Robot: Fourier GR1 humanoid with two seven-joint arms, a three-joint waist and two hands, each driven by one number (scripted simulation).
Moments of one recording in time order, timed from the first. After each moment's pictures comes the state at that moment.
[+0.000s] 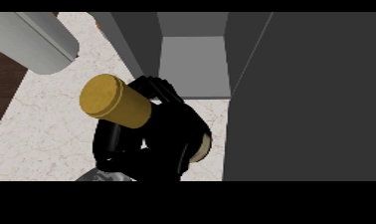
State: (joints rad) left arm -0.22 0.00 -0.43 -1.88 0.10 0.38 0.09; right arm -0.07 -0.12 -0.01 -2.42 -0.22 0.15 0.60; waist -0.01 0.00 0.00
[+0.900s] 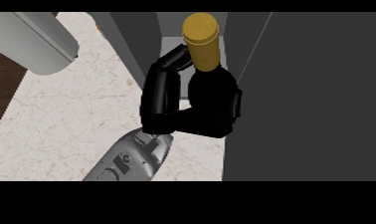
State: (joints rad) left arm -0.53 0.00 -0.51 -1.61 0.09 0.69 0.09; right arm -0.06 -0.12 -0.05 -2.42 -0.24 0.19 0.58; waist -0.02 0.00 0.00
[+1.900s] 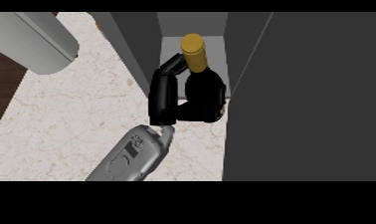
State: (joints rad) left arm -0.50 0.00 -0.51 -1.35 0.25 0.71 -0.20; right arm -0.08 -0.12 -0.04 -2.41 -0.25 0.18 0.60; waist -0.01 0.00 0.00
